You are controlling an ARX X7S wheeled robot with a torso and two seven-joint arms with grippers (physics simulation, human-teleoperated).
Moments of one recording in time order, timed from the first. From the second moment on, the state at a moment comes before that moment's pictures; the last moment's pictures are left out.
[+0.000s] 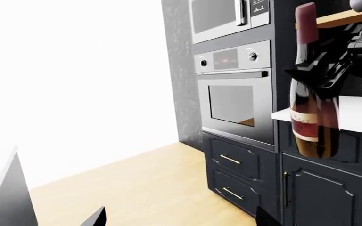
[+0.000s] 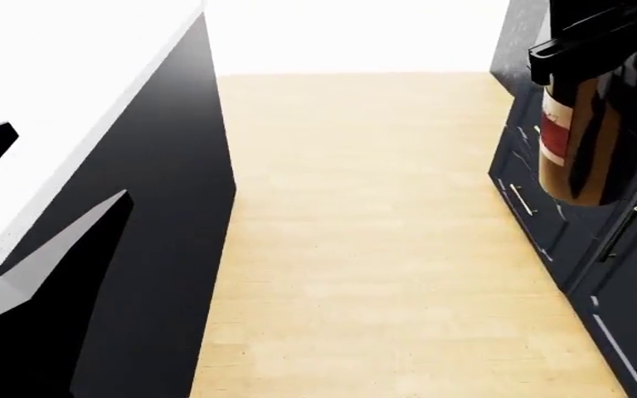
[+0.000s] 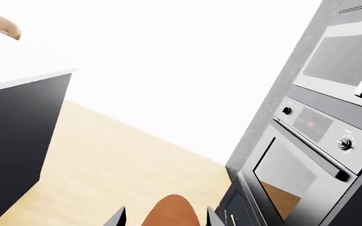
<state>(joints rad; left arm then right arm) -0.68 -1.13 -0.57 0.87 -2.32 -0.99 -0.71 1.99 0.94 -0.91 -0.29 1.86 1.17 0.93</state>
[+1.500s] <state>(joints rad) -0.69 -1.13 -0.56 0.87 -2.32 -0.98 -0.71 2.00 0.92 -0.93 -0.29 1.85 1.21 0.92</state>
